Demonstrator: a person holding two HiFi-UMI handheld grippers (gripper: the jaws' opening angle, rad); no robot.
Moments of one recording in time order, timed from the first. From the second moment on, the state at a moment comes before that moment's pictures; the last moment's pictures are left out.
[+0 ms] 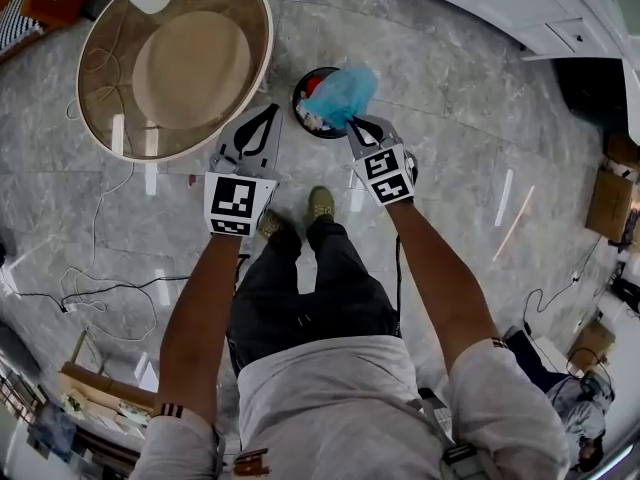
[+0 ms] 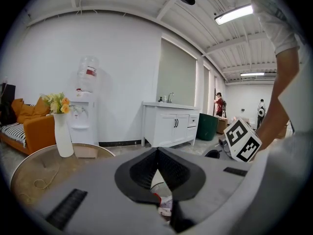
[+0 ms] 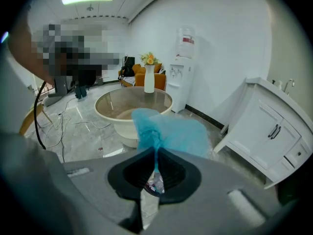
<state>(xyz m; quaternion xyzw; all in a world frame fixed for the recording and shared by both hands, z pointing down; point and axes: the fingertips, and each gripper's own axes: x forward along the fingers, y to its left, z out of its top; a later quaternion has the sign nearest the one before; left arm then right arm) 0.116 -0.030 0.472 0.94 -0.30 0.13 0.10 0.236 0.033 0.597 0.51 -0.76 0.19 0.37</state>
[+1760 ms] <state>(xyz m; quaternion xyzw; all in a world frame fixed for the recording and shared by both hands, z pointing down) 0.179 -0.050 0.588 0.94 -0.29 0.18 0.08 0.266 0.002 0.741 0.43 -0.79 0.19 0.39</state>
